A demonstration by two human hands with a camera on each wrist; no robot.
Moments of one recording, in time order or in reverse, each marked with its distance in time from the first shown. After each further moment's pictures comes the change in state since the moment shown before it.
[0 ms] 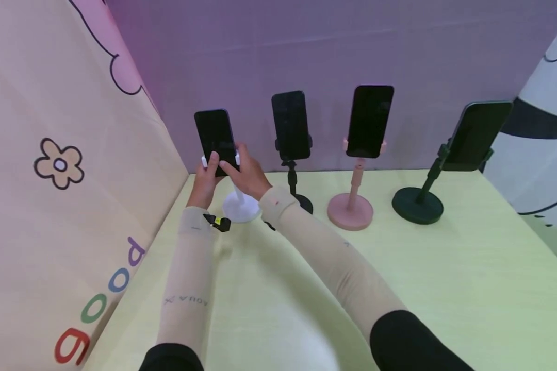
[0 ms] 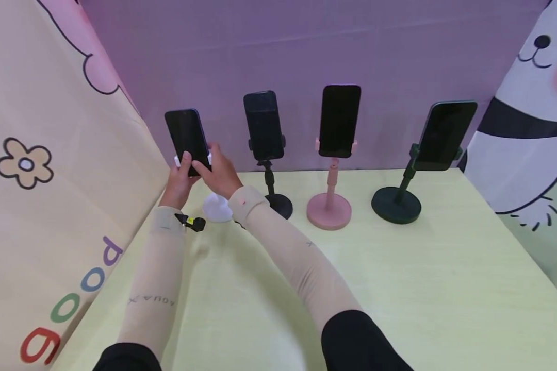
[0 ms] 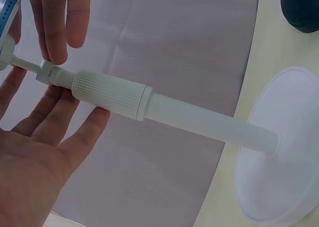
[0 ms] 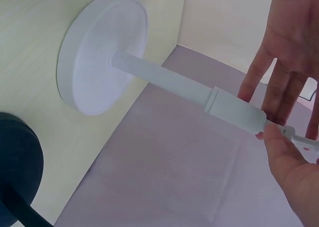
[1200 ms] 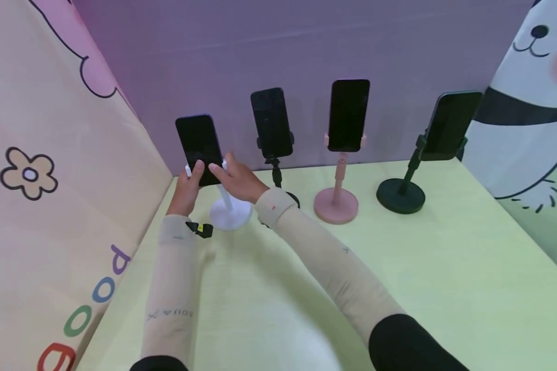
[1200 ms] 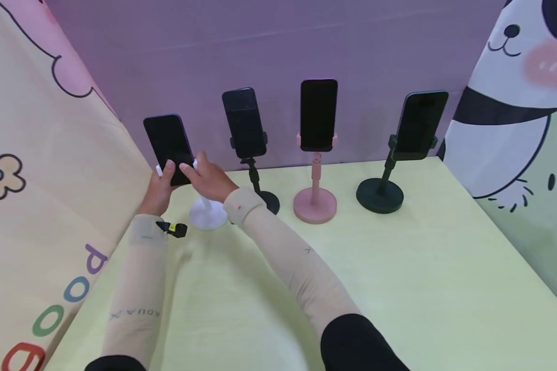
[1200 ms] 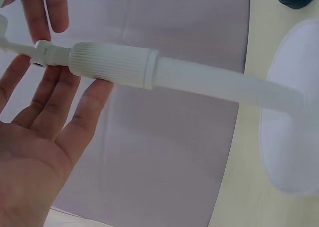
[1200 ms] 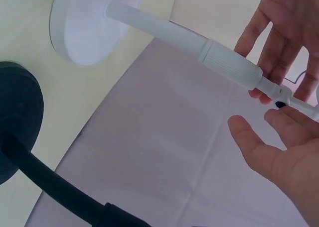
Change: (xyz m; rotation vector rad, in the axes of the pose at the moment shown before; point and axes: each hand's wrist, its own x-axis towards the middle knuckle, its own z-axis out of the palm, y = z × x) left_hand -0.020 0.006 -0.005 0.297 -0.035 -0.094; right_hand -0.024 -0.002 -0.020 -0.075 -0.144 0.072
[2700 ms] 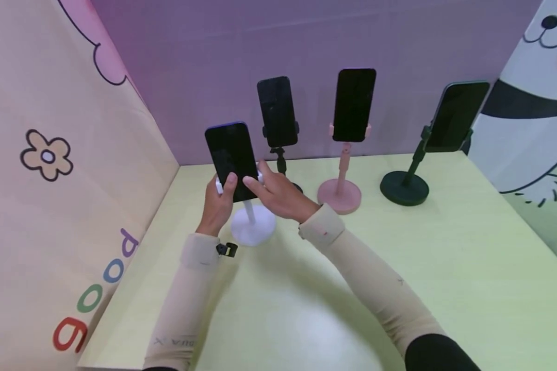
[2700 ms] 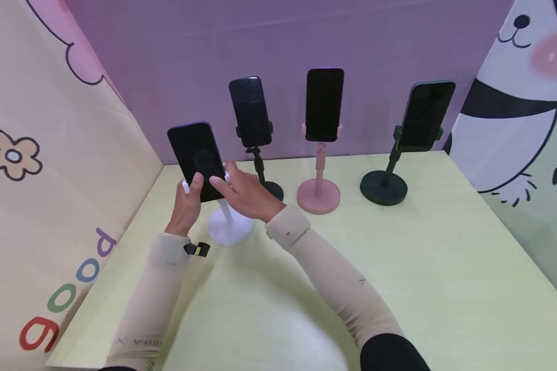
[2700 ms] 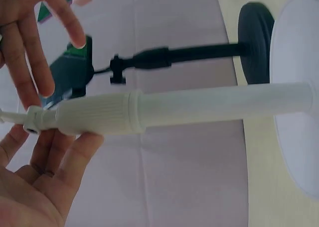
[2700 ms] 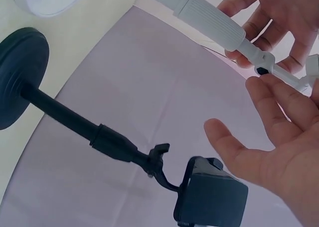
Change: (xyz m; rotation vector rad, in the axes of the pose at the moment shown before) left_hand -0.079 0.030 0.066 0.045 0.065 0.311; right_hand -0.102 0.005 -0.035 -0.113 -0.046 -0.067
